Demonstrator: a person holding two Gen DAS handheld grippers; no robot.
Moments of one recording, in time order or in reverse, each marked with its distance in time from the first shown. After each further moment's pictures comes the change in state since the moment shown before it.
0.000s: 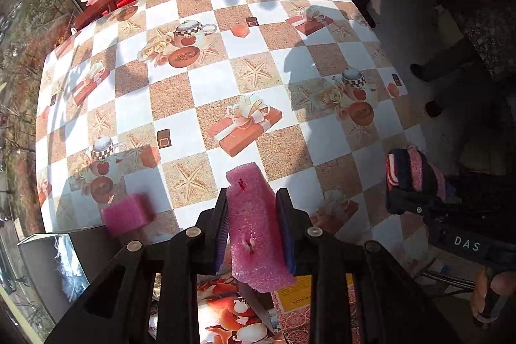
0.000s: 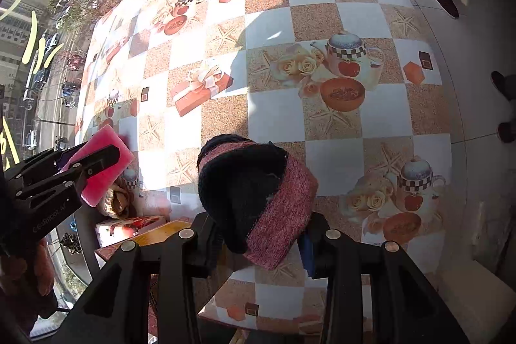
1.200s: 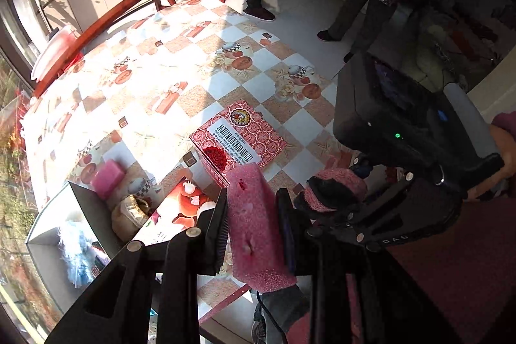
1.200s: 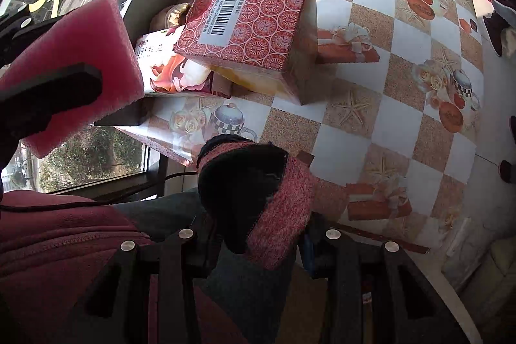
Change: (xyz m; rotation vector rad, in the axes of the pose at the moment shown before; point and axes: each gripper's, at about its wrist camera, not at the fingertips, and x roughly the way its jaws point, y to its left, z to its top) left arm -0.119 -0.033 -0.185 0.360 -0.125 -0.158; right arm -0.007 0.105 -0.186 -0.437 0.233 0.014
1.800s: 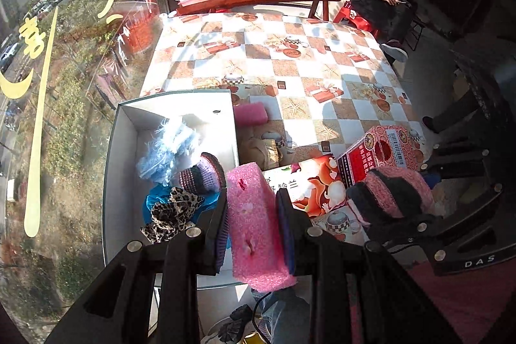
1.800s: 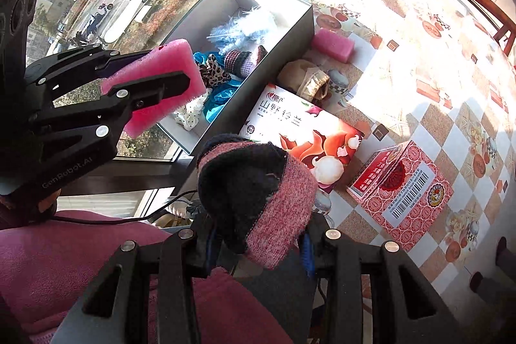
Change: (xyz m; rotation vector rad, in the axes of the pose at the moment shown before) left arm -0.068 0.117 -0.113 -0.595 -0.112 0.284; right arm -0.040 0.142 0.086 -0.355 -0.065 0.024
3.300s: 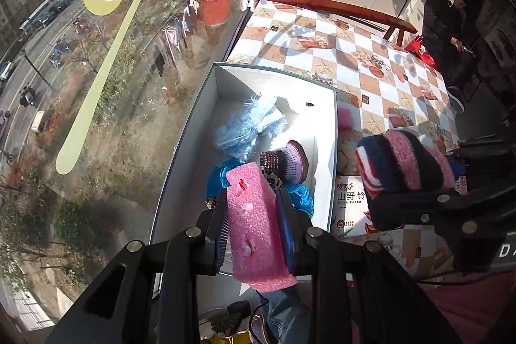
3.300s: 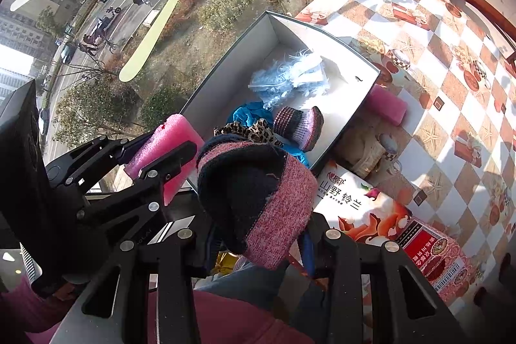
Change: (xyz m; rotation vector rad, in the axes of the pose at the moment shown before) left arm 0.008 0.084 -0.024 -0.269 0.006 0.160; right arm 0.025 0.062 0.093 -0.001 -0.019 0.040
